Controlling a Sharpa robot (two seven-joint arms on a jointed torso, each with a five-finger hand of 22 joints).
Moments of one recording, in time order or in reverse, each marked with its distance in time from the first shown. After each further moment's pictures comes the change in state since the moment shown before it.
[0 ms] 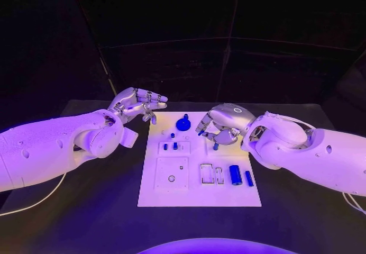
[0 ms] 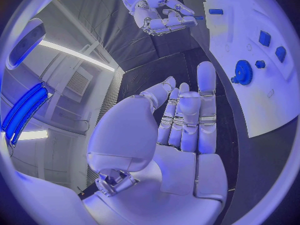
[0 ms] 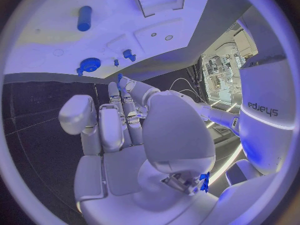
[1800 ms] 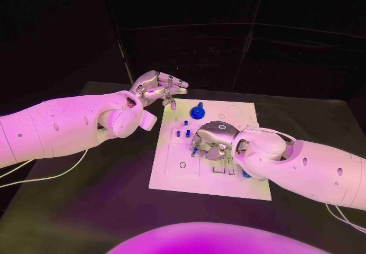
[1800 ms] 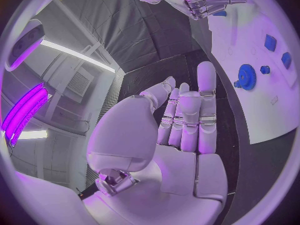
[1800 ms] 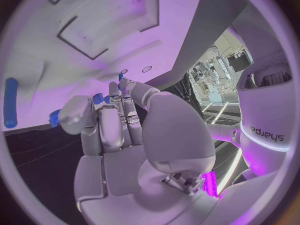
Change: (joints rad) left arm 0.001 0.028 0.000 -0.014 0.000 0.005 0.001; left_hand 0.000 0.000 -0.003 0.003 0.000 -0.004 0.004 0.000 -0.001 -0.004 0.004 0.004 0.001 0.000 0.000 0.000 -0.001 0.000 0.000 0.000 -0.004 -0.002; right arm -0.099 0.183 -0.037 -0.106 -0.049 0.151 0.007; right_hand 0.000 0.000 0.002 0.003 0.004 0.000 0.000 -0.005 -0.001 0.006 0.001 0.003 0.000 0.000 0.000 0.000 -0.001 0.000 0.000 0.000 0.000 -0.002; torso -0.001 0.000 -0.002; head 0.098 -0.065
